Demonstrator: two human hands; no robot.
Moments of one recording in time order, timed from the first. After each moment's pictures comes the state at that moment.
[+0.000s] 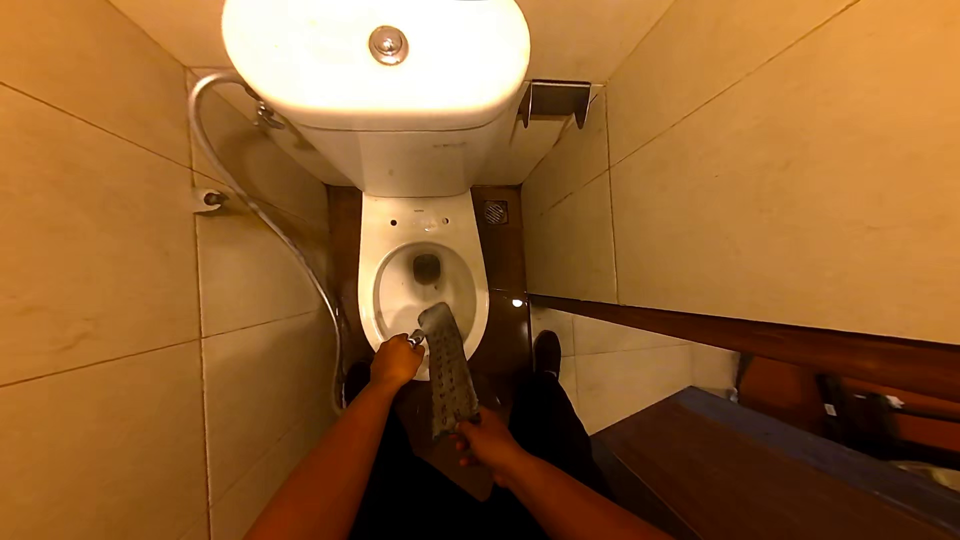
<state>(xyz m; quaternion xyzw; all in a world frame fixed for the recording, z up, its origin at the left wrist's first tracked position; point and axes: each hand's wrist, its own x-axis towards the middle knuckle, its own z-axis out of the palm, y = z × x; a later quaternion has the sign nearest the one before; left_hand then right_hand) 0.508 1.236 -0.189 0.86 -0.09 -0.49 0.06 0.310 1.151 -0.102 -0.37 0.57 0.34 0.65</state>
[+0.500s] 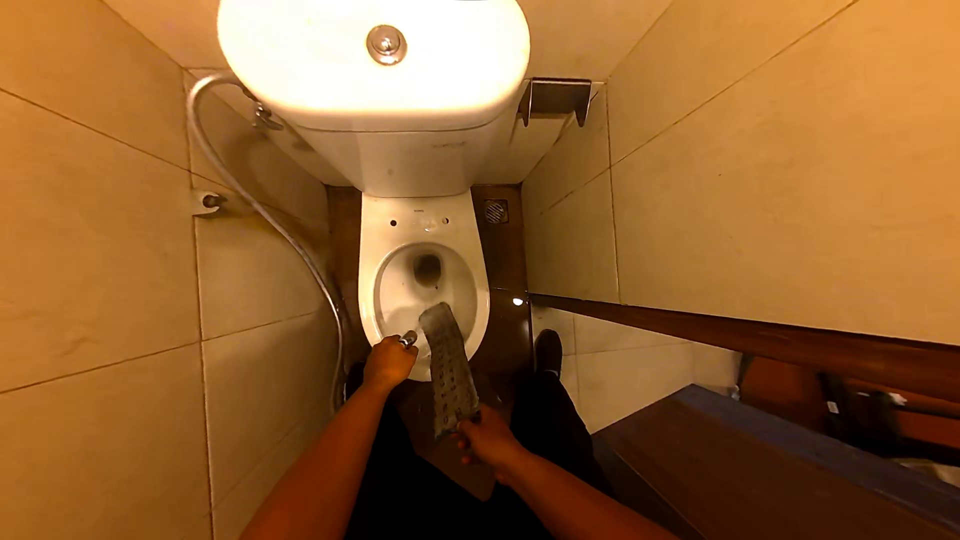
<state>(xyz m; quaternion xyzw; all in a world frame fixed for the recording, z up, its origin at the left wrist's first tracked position) 0.515 1.250 -0.197 0.86 -0.08 -0.50 0.08 0.312 1.151 -0.108 -0.38 0.57 0.34 0.65</state>
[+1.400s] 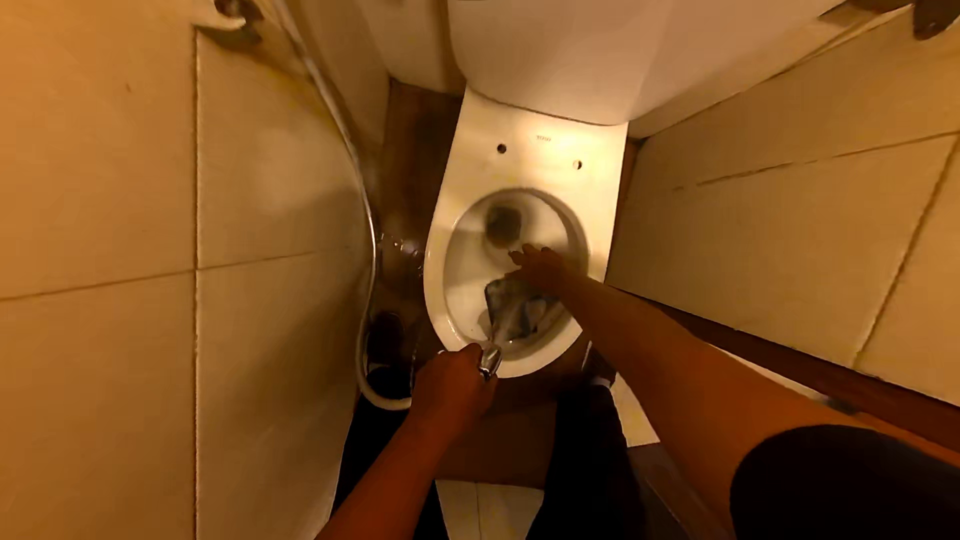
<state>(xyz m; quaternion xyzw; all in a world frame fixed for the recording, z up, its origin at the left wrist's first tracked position) 0.518 1.298 -0.211 0.81 -0.12 -0.57 0.08 0.526 1.043 -0.421 -0.88 -0.19 0.43 0.08</state>
